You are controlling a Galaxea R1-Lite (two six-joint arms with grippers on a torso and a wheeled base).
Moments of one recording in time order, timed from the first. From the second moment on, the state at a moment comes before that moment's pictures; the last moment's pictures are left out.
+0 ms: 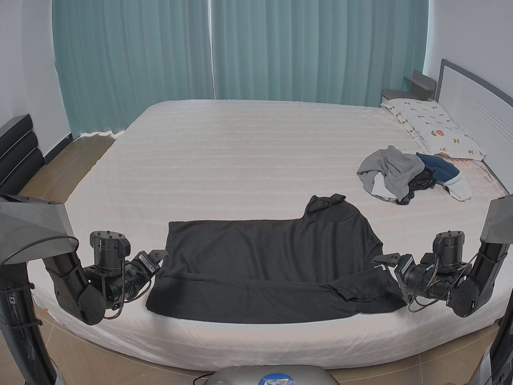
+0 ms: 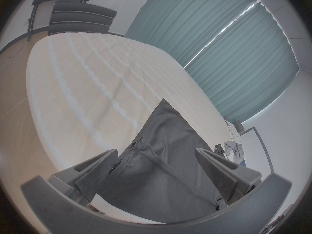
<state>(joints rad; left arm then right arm) -0.18 2.16 -0.44 -1.12 0.05 -0.90 0.14 2.11 -0.31 -1.19 0.26 1.03</state>
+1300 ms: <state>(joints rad) -0.20 2.24 -0.40 -1.12 -0.01 -0.91 0.32 2.28 -0.27 -1.28 -0.05 1.02</state>
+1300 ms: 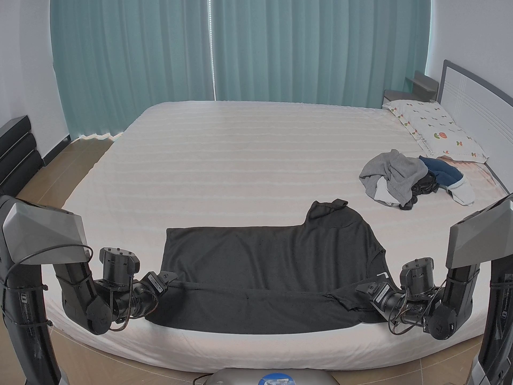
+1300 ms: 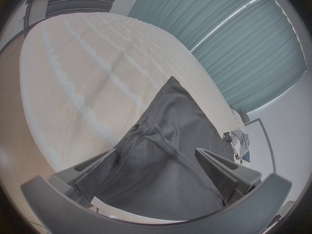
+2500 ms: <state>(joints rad) -0.20 2.24 -0.40 -1.12 -0.01 -0.91 0.34 2.23 -0.23 -1.30 -0.10 1.02</state>
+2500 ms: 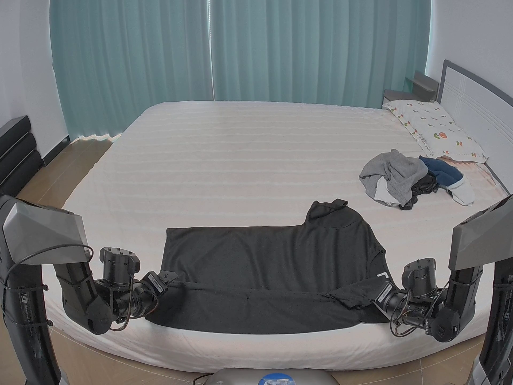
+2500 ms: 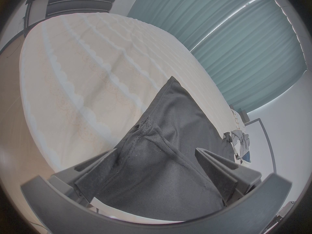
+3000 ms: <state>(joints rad) -0.20 2.24 -0.40 -1.12 -0.01 -0.91 0.38 2.14 -0.16 -1.29 -0.09 1.01</state>
